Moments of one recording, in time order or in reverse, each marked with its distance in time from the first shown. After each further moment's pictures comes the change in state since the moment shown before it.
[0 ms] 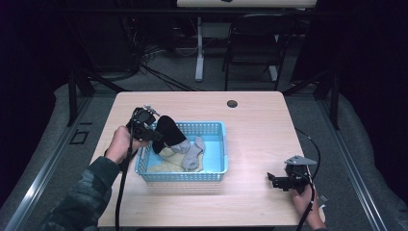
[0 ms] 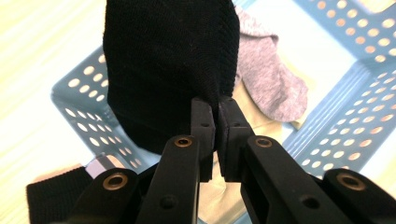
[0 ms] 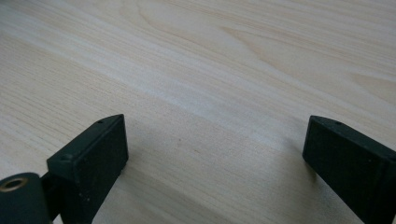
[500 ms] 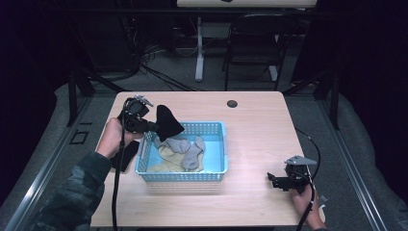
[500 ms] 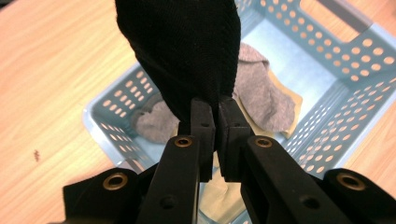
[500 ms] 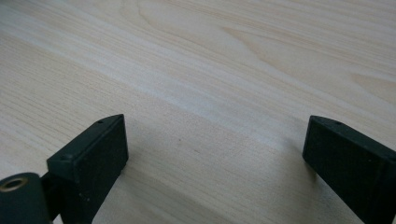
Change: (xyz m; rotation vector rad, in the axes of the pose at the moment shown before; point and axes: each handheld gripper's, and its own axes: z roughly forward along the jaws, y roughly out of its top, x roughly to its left) left arm 0.000 0.009 -0.040 -0.073 0.016 0.016; right arm 0.000 0.000 0.000 0.000 0.000 0.000
